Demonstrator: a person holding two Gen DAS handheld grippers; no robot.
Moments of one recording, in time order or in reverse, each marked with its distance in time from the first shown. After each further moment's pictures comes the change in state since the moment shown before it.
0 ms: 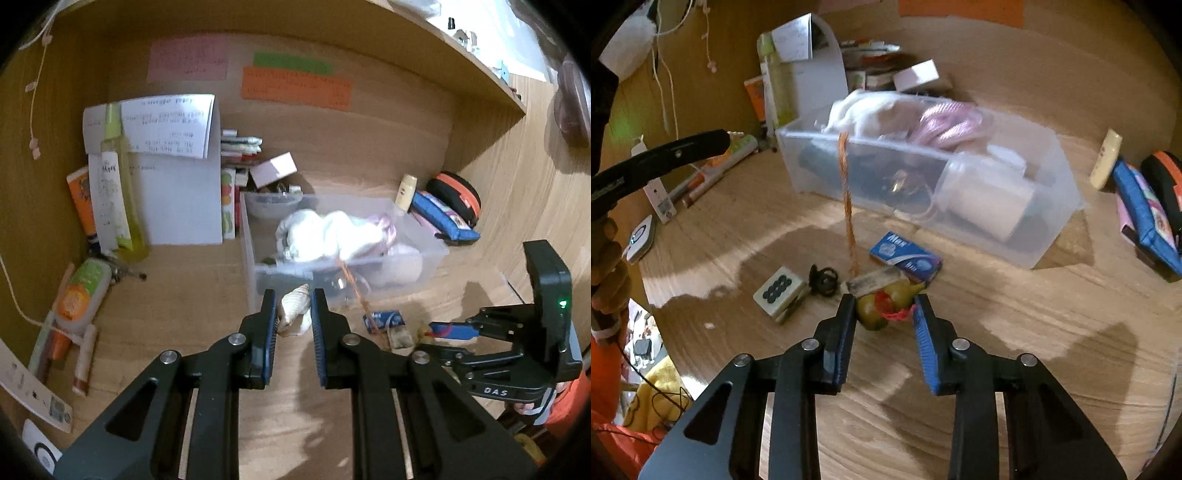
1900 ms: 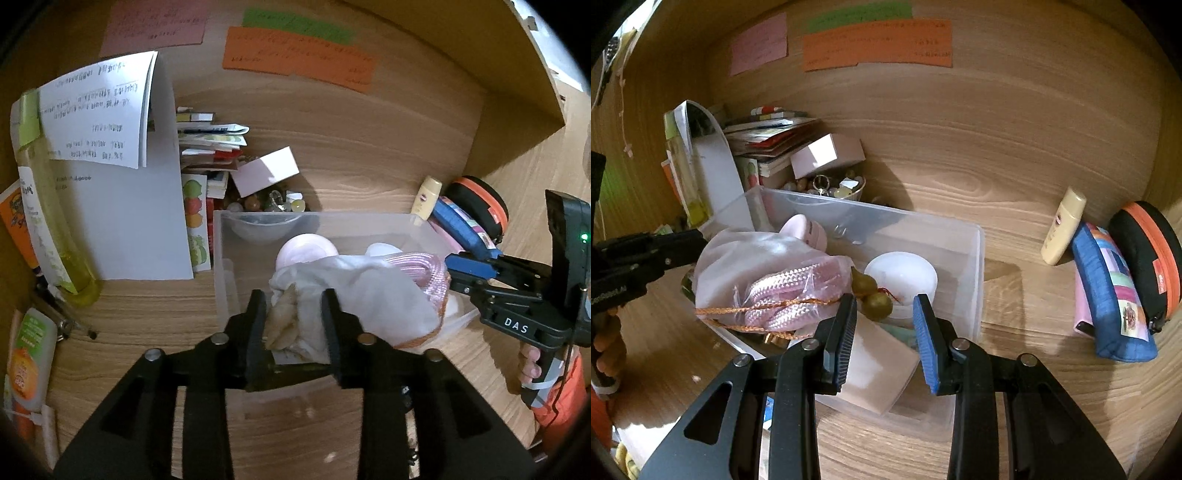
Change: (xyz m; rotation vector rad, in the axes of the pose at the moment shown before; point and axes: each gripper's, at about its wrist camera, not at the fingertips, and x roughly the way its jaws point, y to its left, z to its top) left arm 0.106 0.014 0.050 -0.012 0.074 -0.050; right arm 0.022 -0.078 0.091 0.081 -0.145 -0.154
